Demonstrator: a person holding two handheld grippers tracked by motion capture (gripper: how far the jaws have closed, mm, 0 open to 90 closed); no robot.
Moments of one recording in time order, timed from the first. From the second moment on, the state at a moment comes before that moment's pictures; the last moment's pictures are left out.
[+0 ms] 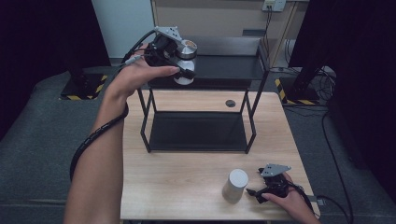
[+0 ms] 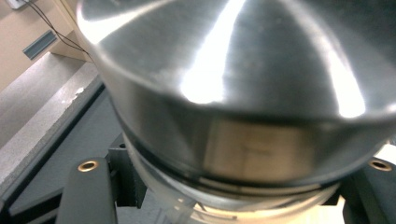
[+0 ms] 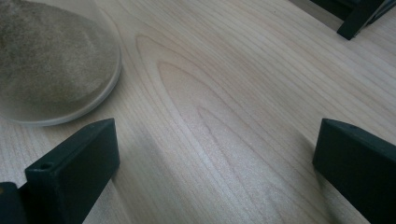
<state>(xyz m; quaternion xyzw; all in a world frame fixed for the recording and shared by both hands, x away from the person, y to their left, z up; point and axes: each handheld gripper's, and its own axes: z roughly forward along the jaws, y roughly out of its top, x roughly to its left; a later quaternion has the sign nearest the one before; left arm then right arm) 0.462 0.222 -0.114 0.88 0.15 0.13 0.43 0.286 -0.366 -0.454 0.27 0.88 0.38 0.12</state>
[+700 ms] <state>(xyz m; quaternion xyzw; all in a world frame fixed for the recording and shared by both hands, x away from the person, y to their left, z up) 0.453 0.200 -0.124 0.84 0.27 0.19 0.42 0.286 -0.366 -0.454 0.27 0.88 0.38 0.12</state>
